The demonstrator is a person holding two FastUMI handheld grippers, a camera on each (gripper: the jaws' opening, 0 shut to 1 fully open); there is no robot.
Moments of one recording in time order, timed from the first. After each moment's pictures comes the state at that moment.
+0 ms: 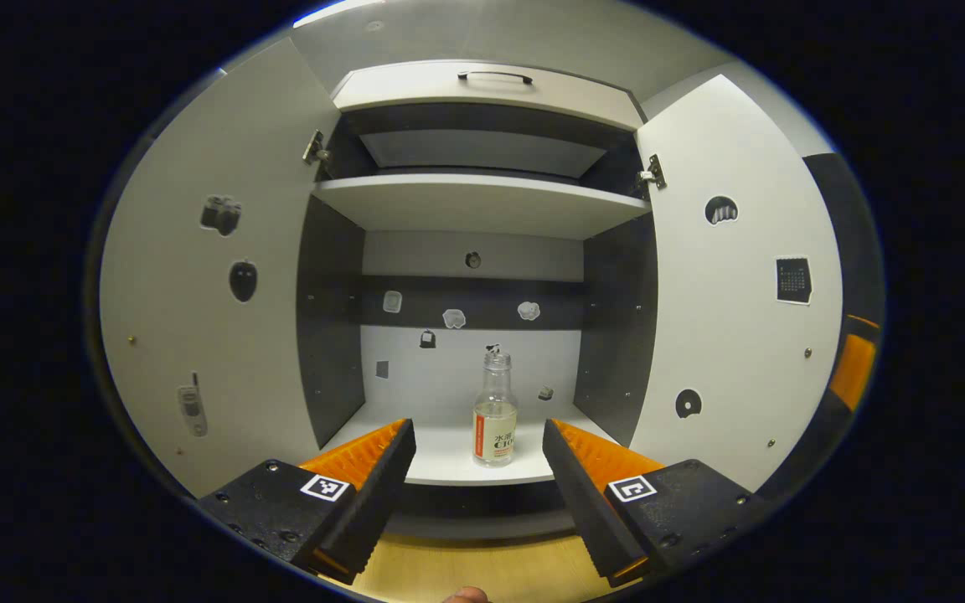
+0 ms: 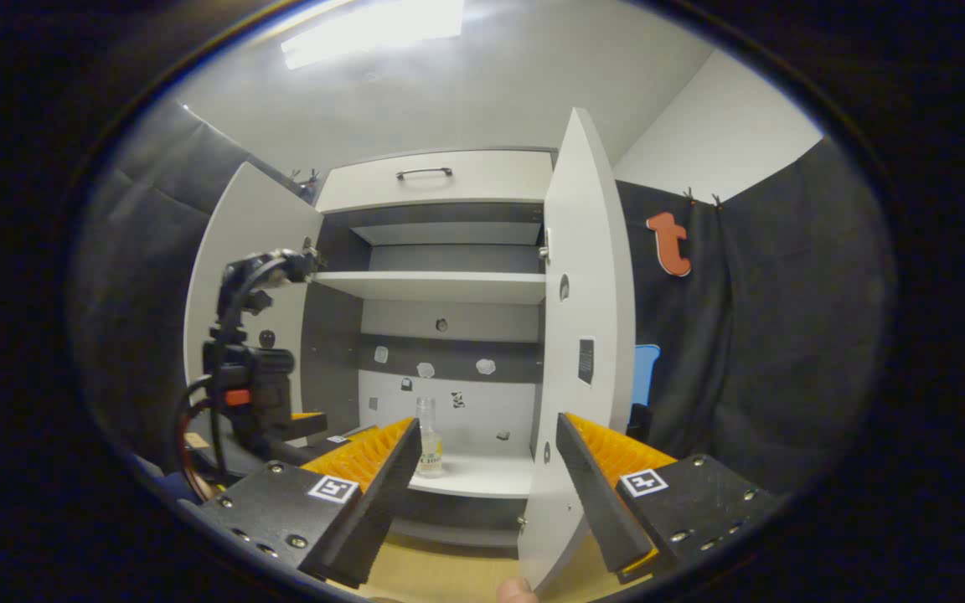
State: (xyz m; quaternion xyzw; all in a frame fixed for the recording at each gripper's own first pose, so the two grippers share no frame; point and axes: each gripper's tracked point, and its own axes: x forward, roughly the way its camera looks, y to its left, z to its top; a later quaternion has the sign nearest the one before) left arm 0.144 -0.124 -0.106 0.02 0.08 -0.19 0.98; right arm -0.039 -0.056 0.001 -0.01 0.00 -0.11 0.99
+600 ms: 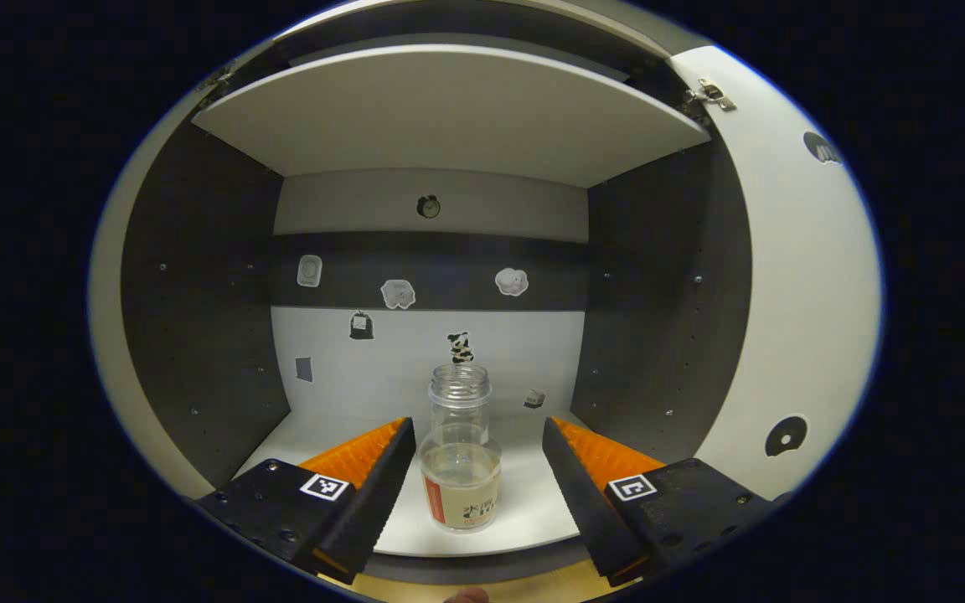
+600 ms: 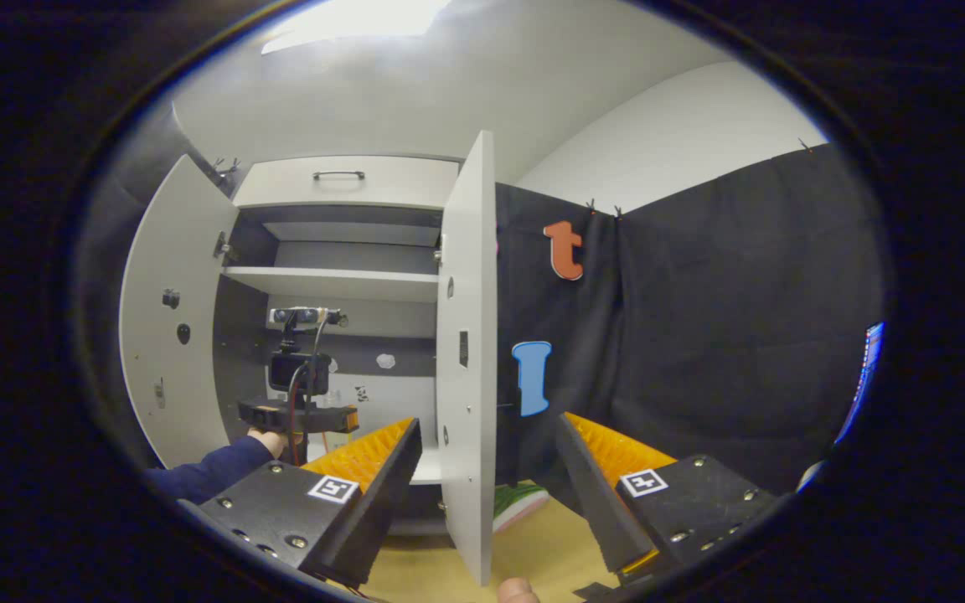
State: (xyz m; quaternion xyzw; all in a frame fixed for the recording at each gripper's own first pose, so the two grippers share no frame) left arm 0.297 -0.195 -0.165 0.03 0.13 -0.21 0.97; right arm -0.110 -0.110 0.005 -0.02 0.00 -0.30 0.95
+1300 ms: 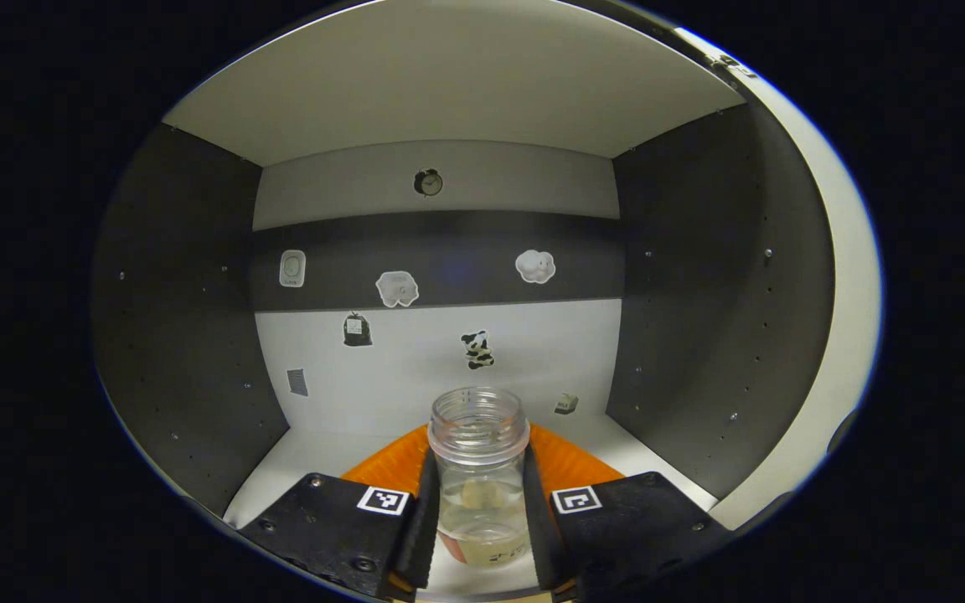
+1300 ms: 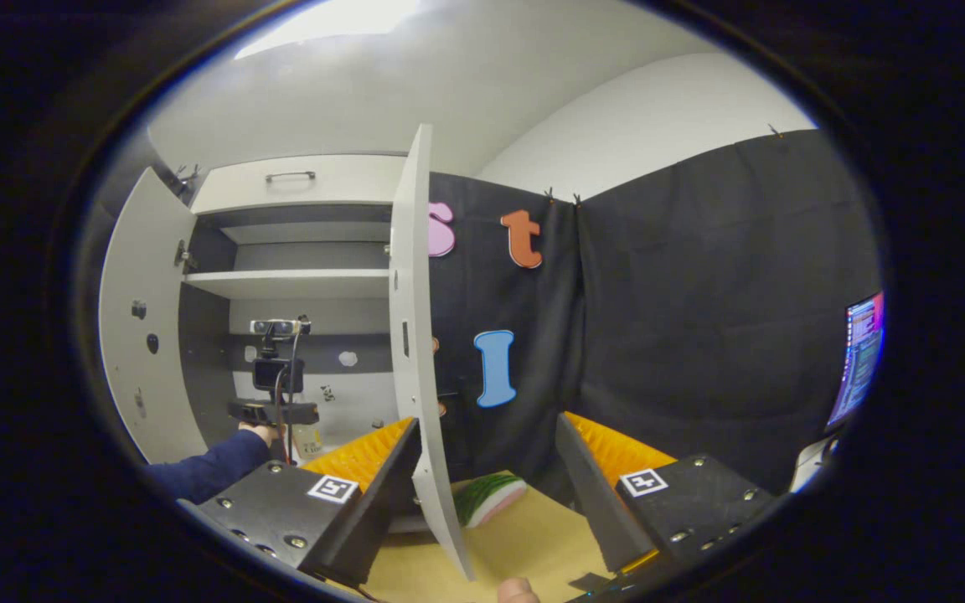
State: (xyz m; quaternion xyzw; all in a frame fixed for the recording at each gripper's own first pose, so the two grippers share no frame) left arm 0.337 -0.202 -0.178 0.04 0.14 -0.21 0.97; right arm -0.136 -0.143 -0.001 0.00 0.00 -0.34 0.94
